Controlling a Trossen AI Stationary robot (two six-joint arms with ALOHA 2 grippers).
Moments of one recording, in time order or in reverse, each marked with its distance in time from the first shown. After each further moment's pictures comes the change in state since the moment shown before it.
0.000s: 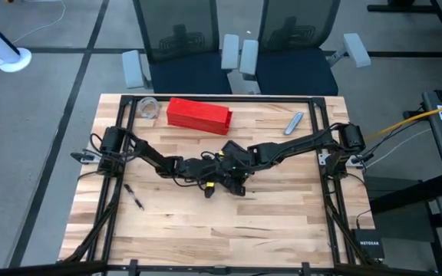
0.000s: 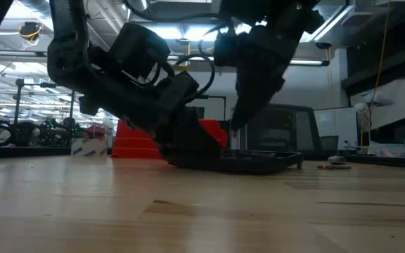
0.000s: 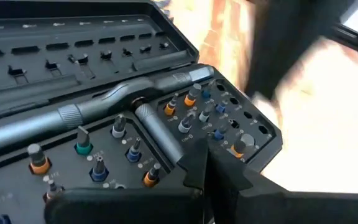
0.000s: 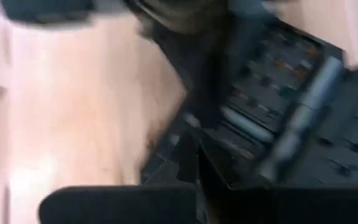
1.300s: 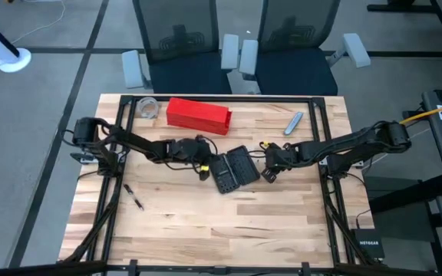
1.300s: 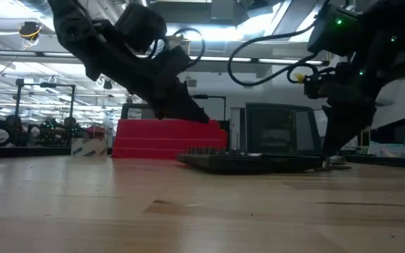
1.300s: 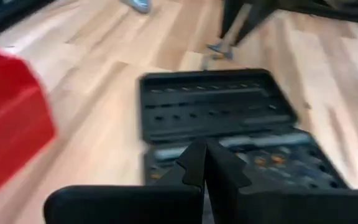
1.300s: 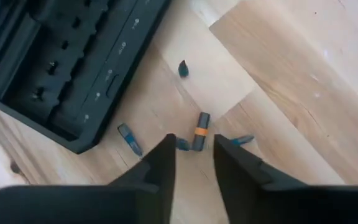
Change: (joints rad) left arm 0.180 -0.328 -0.007 -0.306 -0.033 0.278; right arm -0.040 -0.515 -0.626 0.015 0.256 0.506
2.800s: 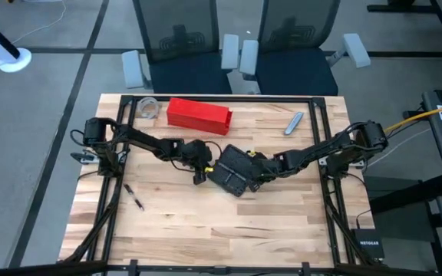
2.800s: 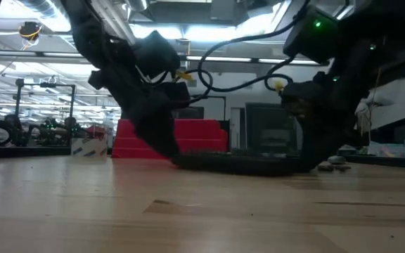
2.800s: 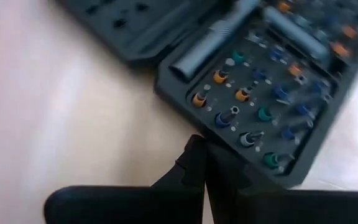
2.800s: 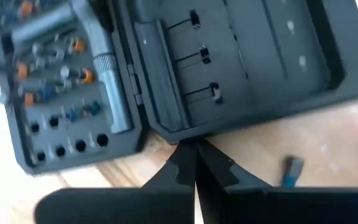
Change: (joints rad) left arm -0.028 0.116 0.088 -0.369 0.234 -0.016; right arm 0.060 0.290 0.099 0.276 -0.122 0.259
